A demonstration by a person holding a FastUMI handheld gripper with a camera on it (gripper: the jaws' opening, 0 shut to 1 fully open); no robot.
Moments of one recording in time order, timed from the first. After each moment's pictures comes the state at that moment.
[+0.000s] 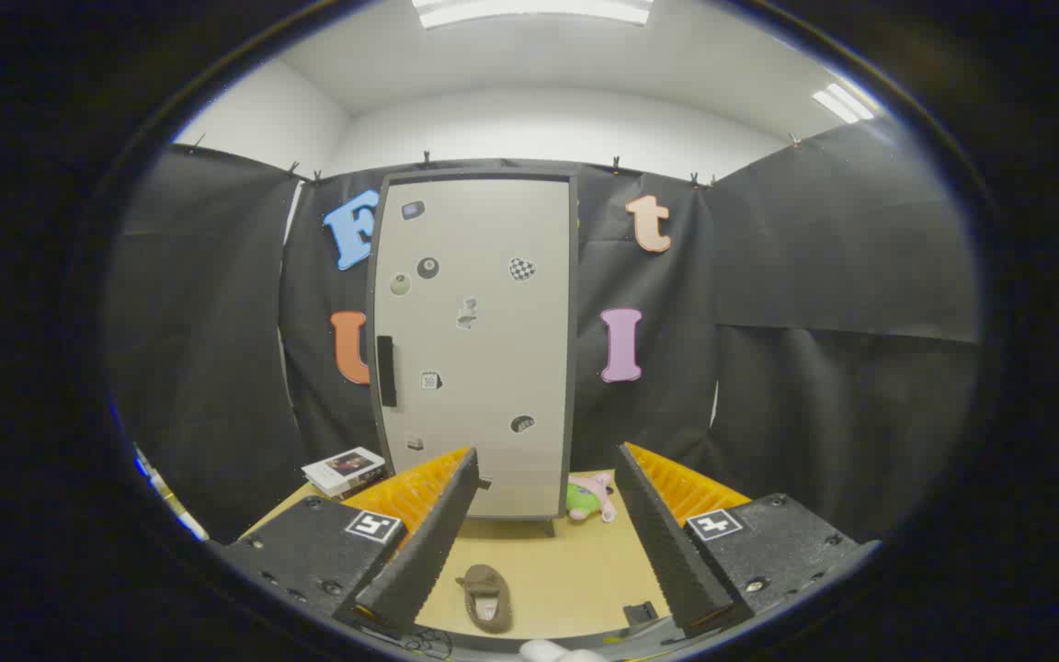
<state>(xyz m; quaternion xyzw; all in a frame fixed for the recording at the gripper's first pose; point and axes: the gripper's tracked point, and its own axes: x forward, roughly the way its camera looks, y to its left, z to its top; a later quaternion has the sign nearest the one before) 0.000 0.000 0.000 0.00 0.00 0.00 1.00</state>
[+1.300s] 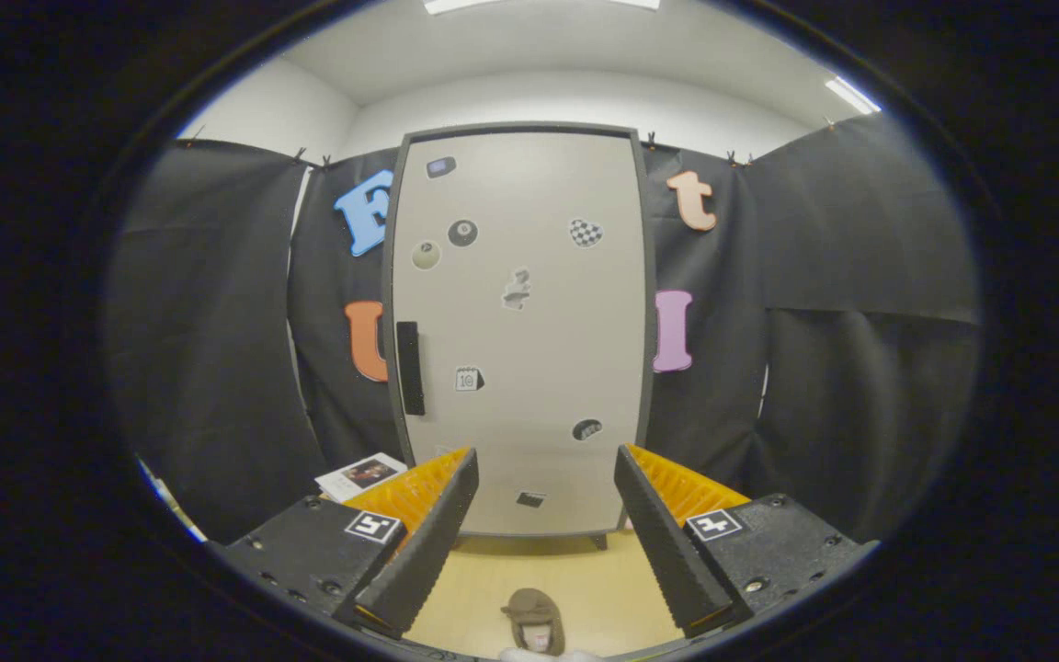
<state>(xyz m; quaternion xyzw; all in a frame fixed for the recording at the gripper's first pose) 0.132 0.098 -0.019 0.01 0.03 0.05 1.00</state>
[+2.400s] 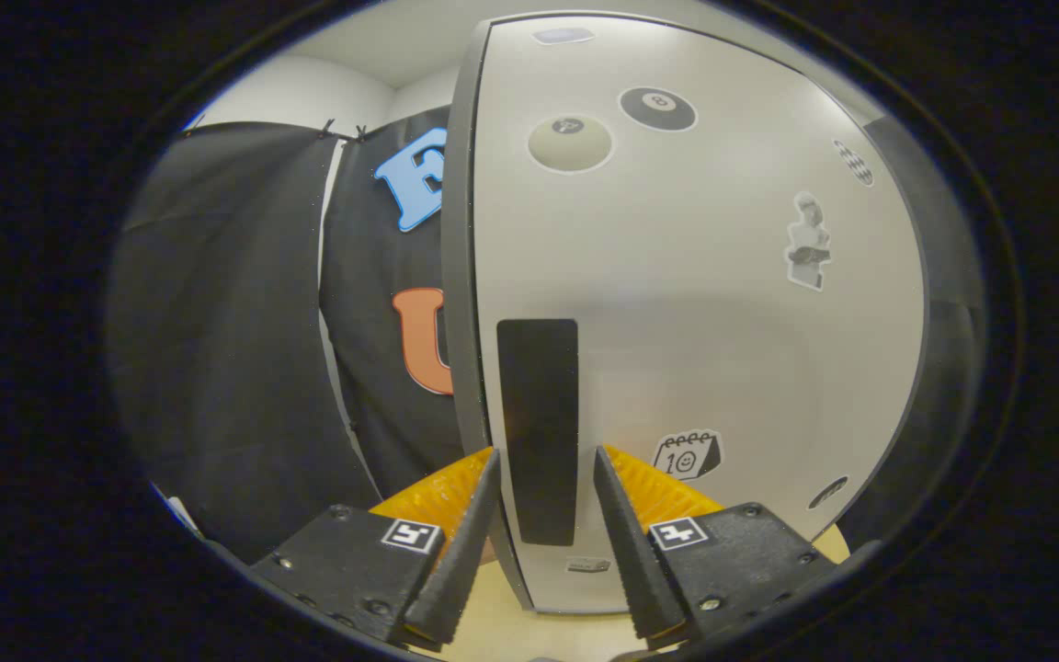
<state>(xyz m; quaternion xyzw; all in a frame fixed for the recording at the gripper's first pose) 0.340 0.278 -0.014 0.02 0.05 0.14 0.99</state>
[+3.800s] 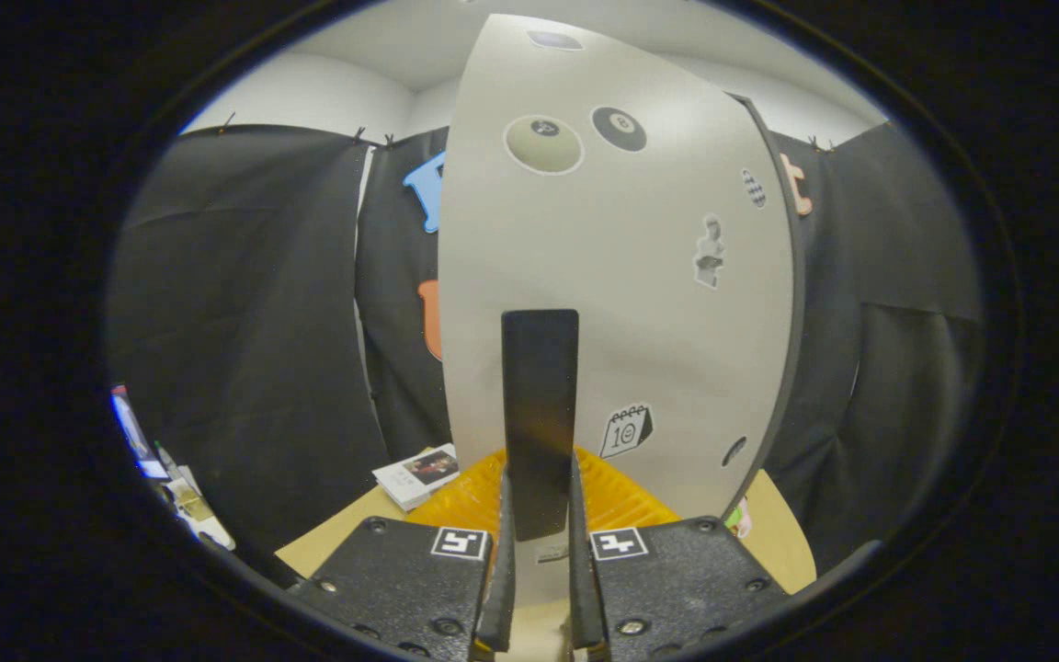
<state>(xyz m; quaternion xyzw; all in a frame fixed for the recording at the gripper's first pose) 0.165 0.169 -0.029 -0.01 0.05 0.16 0.99</state>
